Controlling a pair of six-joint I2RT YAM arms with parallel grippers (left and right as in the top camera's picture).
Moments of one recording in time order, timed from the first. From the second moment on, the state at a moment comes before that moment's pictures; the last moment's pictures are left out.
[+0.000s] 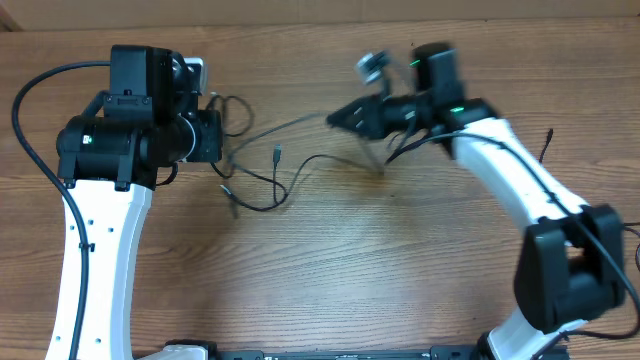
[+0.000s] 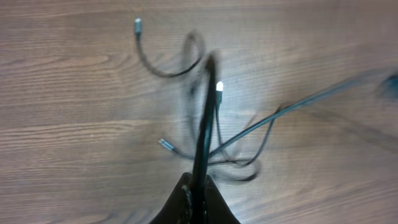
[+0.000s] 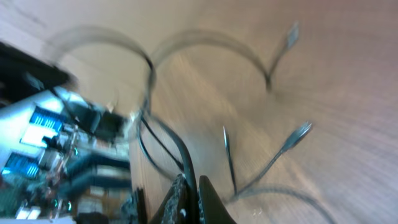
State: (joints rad) left arm -0.09 1.43 1.66 -1.24 0.09 -0.05; right arm 0.25 1.81 1.38 -0.27 -1.08 0.24
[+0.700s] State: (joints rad) left arm -0.09 1.43 1.66 -1.26 -0.16 -0.05; right arm -0.43 1.77 1.38 -0.36 -1.36 0.38
